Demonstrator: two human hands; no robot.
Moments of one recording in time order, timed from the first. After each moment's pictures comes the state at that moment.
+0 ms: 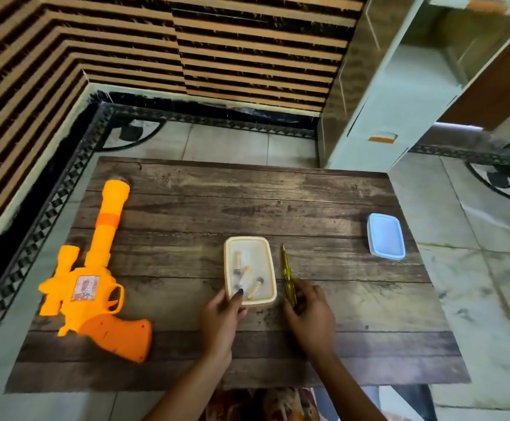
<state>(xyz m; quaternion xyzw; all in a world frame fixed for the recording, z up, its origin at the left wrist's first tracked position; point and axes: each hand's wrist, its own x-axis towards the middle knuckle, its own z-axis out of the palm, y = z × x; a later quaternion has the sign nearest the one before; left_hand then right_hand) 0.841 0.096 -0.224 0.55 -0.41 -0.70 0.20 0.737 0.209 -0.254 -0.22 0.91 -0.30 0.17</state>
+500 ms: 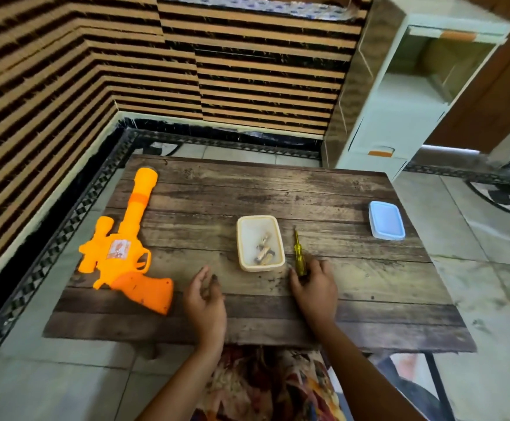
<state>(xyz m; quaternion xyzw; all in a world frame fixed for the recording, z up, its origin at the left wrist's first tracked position) 0.906 0.111 -0.240 0.54 -0.51 -0.54 0.39 0.760 0.211 -0.270 -0.24 0.92 -0.29 0.04</state>
